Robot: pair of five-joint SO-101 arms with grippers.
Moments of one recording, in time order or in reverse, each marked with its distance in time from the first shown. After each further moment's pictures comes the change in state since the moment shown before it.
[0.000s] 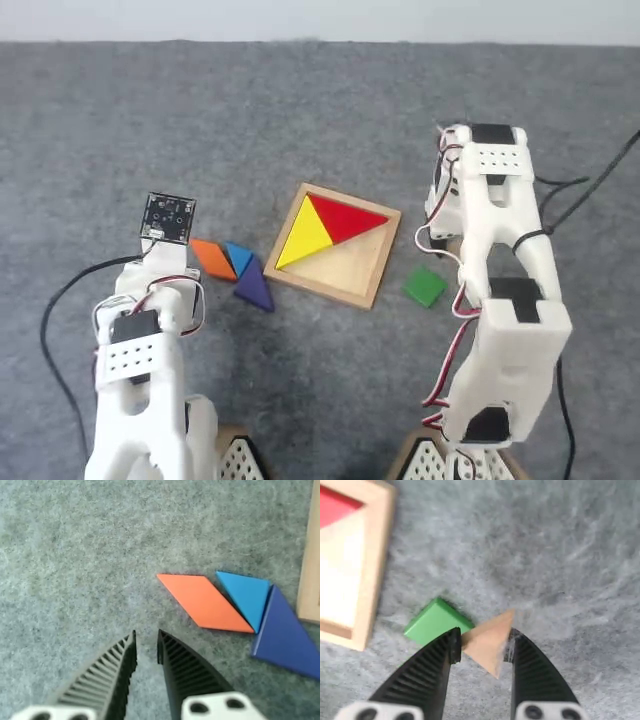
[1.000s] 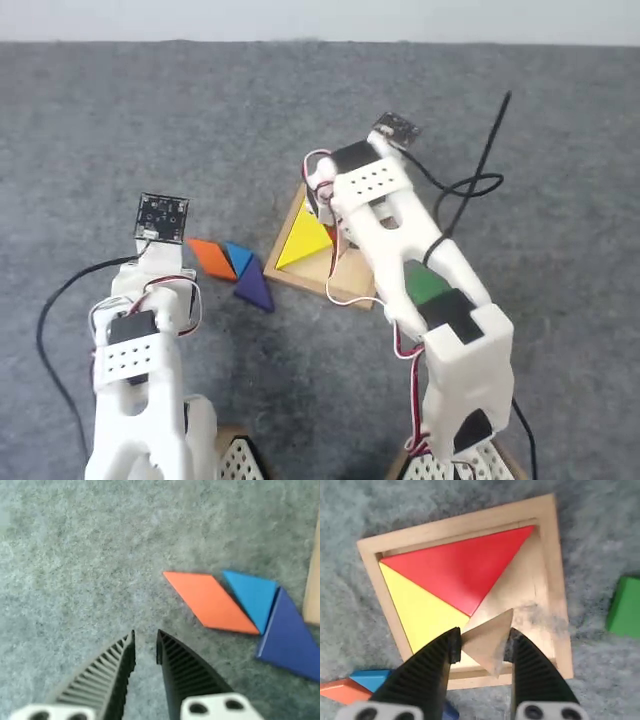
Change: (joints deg) left arm -1.2 0.0 0.0 0.0 0.0; right arm -27.0 -0.3 0.1 -14.6 -64.6
